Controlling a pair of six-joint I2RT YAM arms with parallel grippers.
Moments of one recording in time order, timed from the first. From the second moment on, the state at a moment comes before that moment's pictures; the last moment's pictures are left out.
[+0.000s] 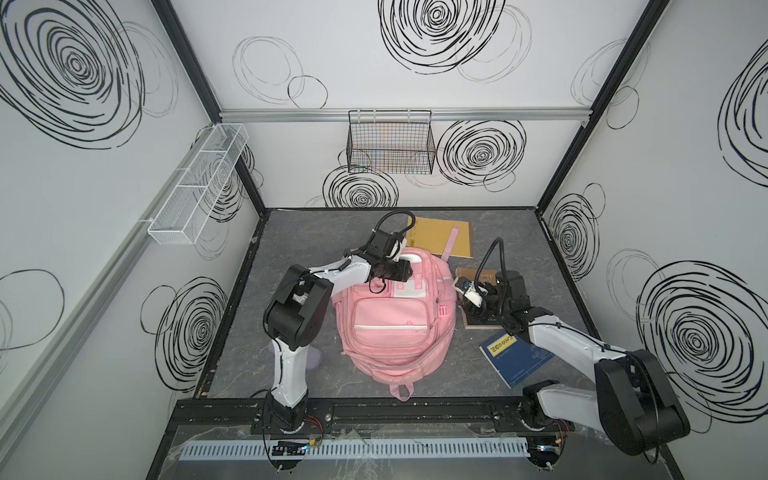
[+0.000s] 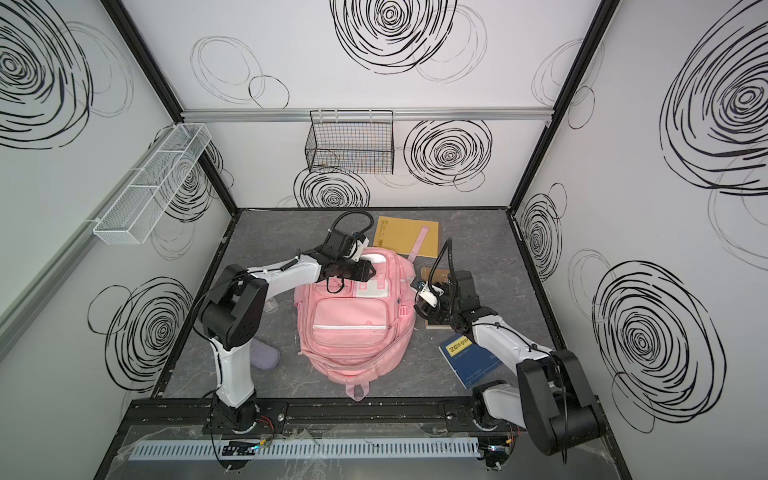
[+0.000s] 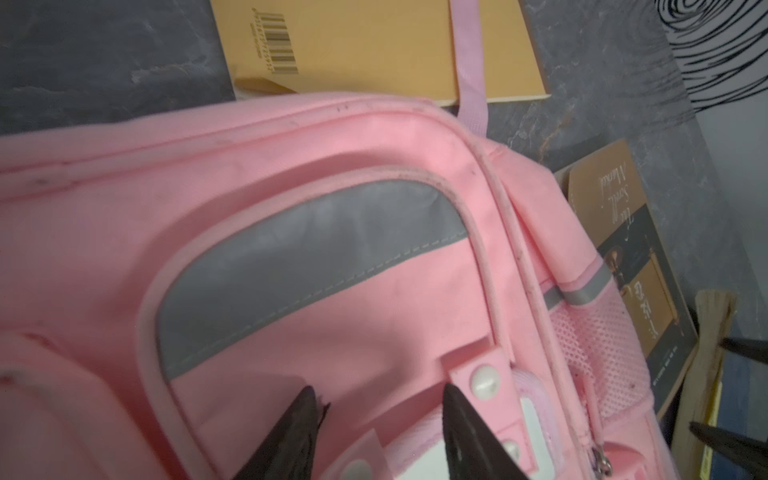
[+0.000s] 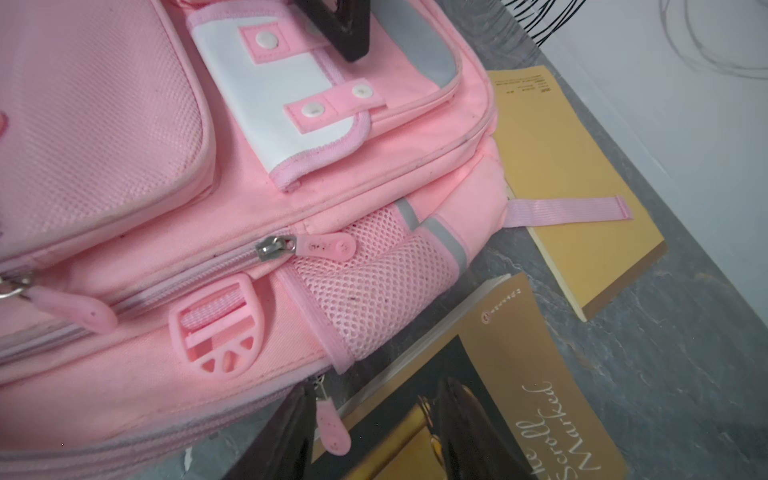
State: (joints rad) left arm -0.49 1.98 1.32 -0.20 0.27 -0.33; right arm 0.25 1.26 0.49 0.03 -0.34 -0.70
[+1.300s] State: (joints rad) left arm -0.32 1.94 1.15 0.05 0.25 -0.40; right arm 0.27 1.78 0.79 0.17 -0.49 -0.91
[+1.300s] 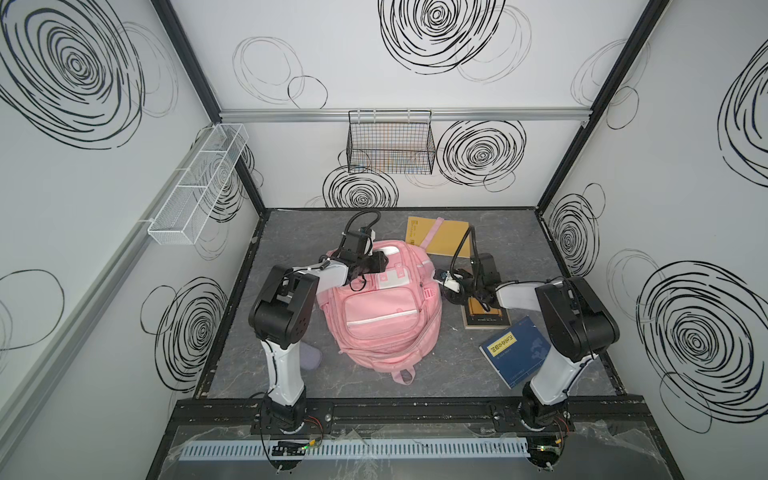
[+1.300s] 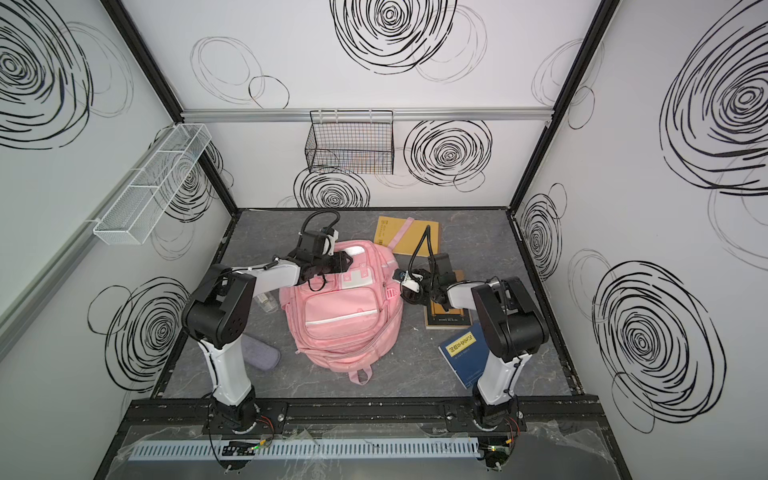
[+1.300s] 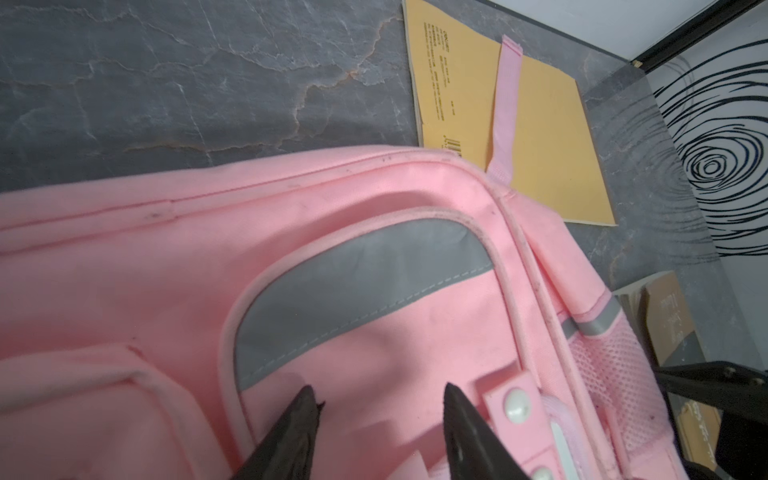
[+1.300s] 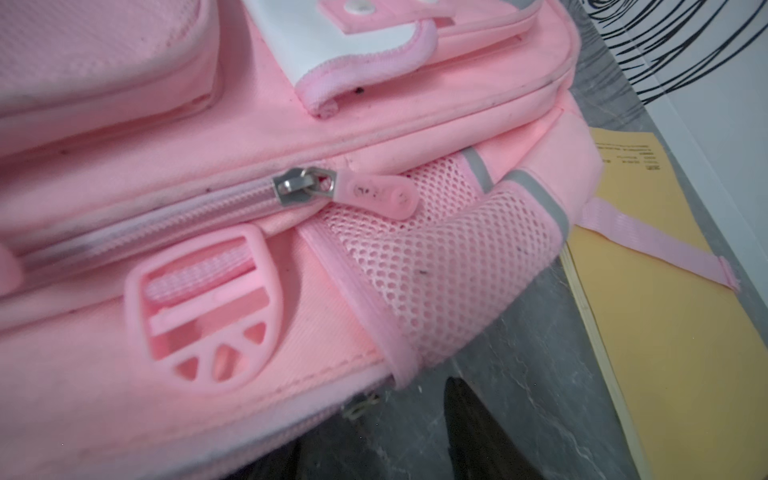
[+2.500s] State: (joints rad) left arm -0.34 1.90 1.13 0.02 0.20 -0.42; right arm 0.21 1.88 0.98 -0.12 -0.66 -0.99
